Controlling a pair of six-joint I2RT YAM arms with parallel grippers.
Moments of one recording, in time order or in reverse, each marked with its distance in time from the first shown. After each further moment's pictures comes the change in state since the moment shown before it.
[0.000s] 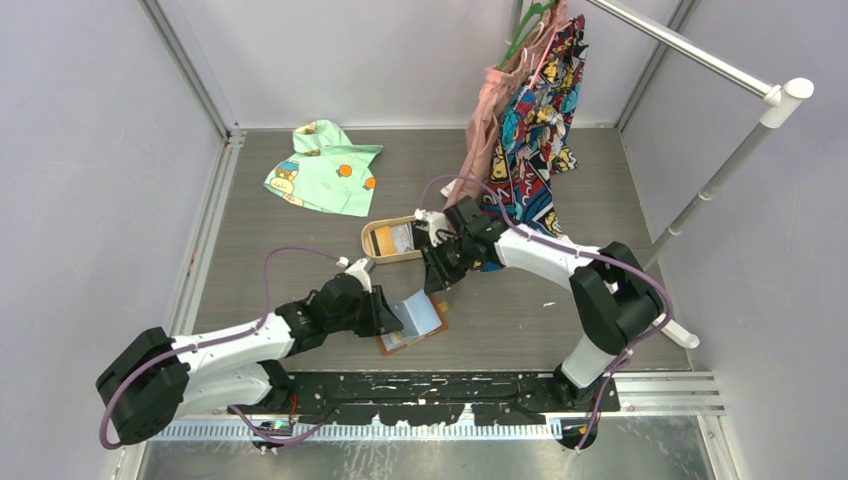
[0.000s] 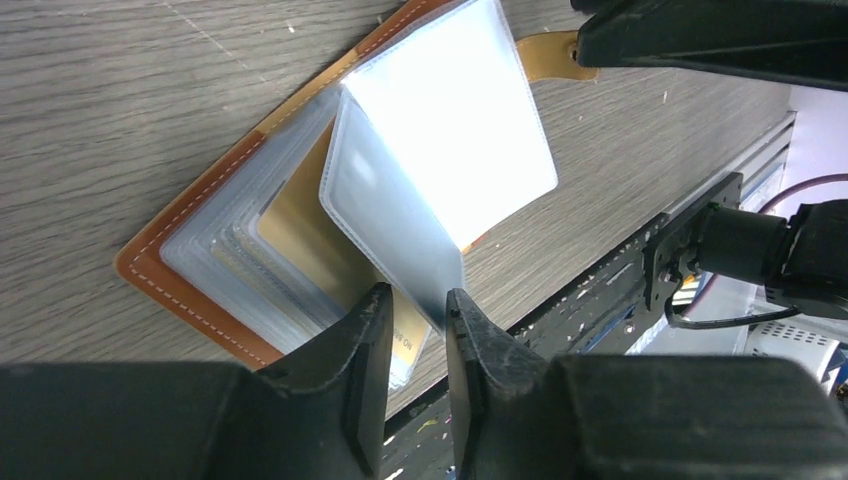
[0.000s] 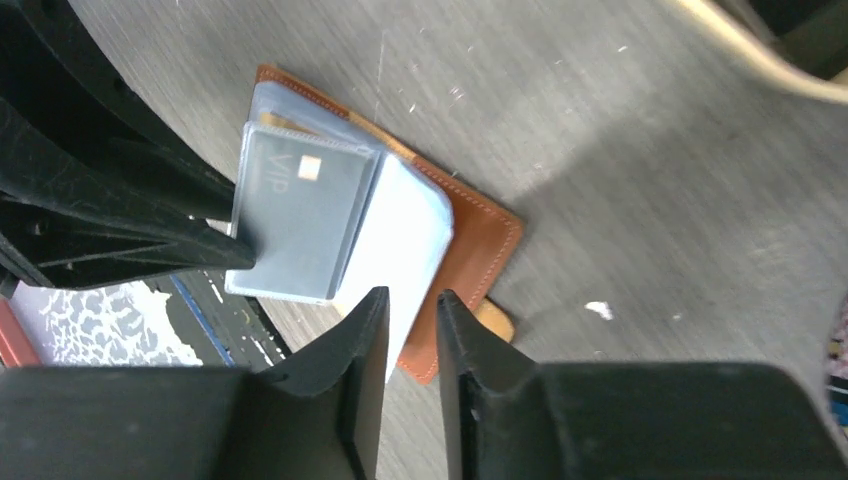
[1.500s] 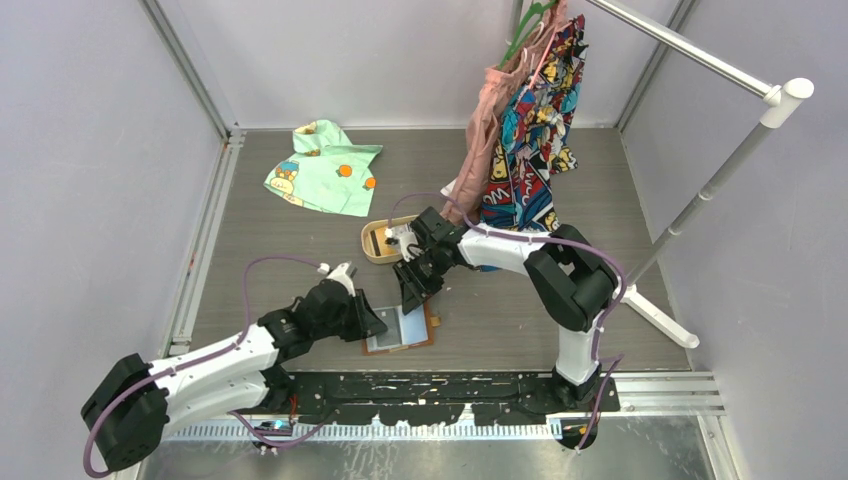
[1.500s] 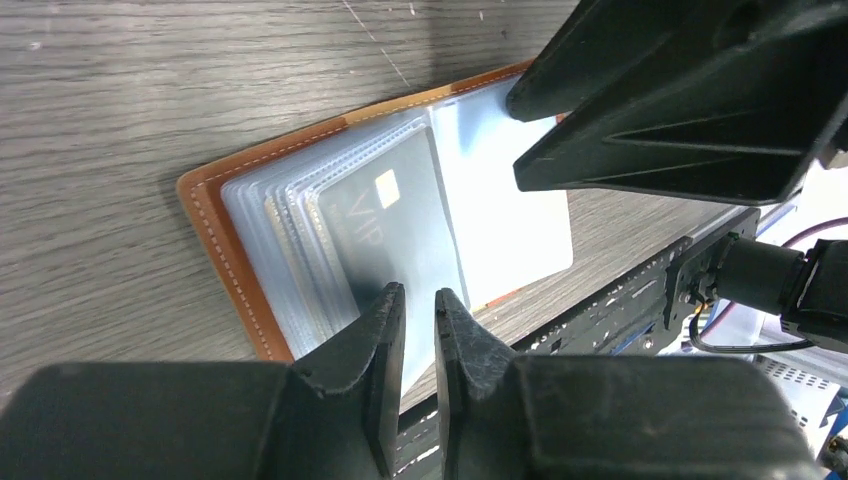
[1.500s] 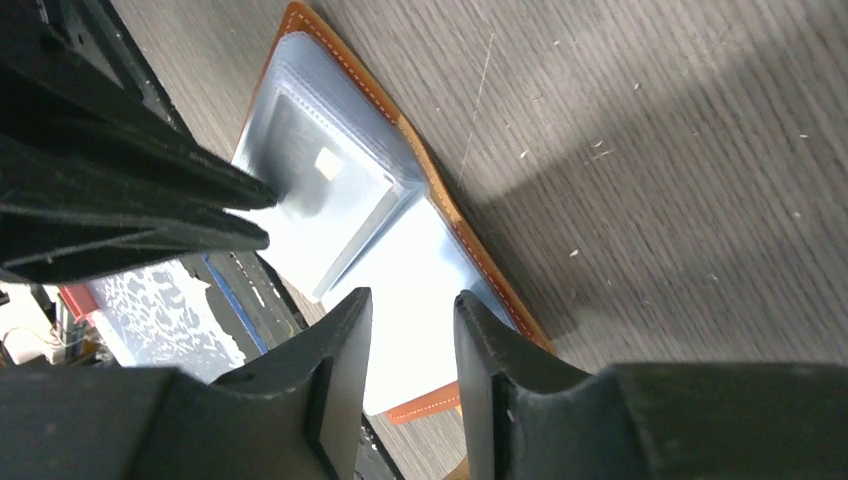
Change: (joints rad) left arm 0.051 -0.154 -0.066 -0.124 -0.040 -0.031; right arm 0.143 0.237 0.145 -0.051 -0.065 0.039
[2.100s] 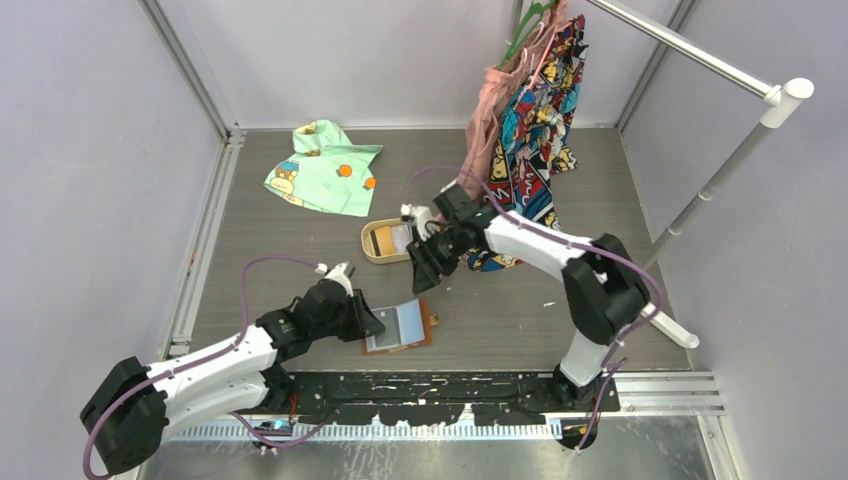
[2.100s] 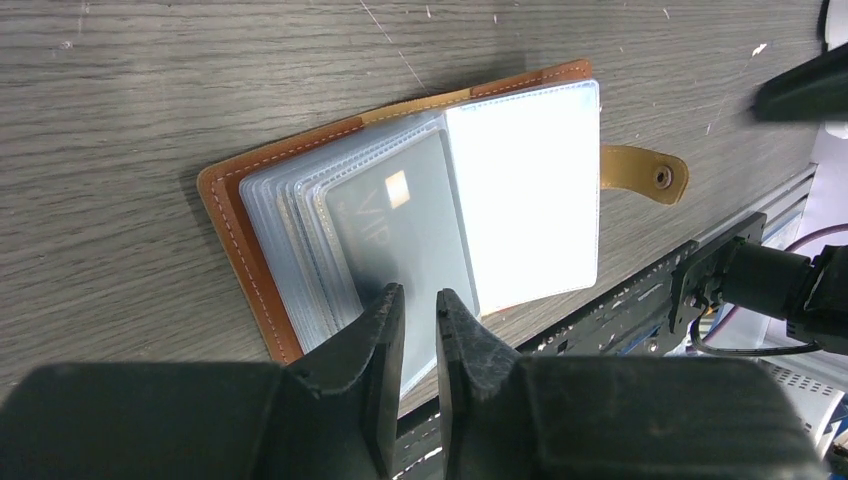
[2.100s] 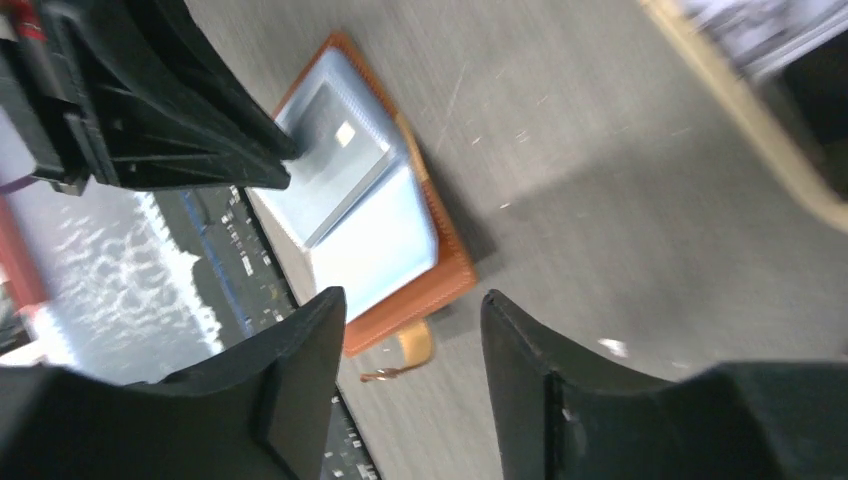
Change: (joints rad) left arm 0.018 -0.028 -0.004 -0.039 -0.006 0.006; right arm -0.102 -0.127 0.011 -0.087 -0.045 -0.154
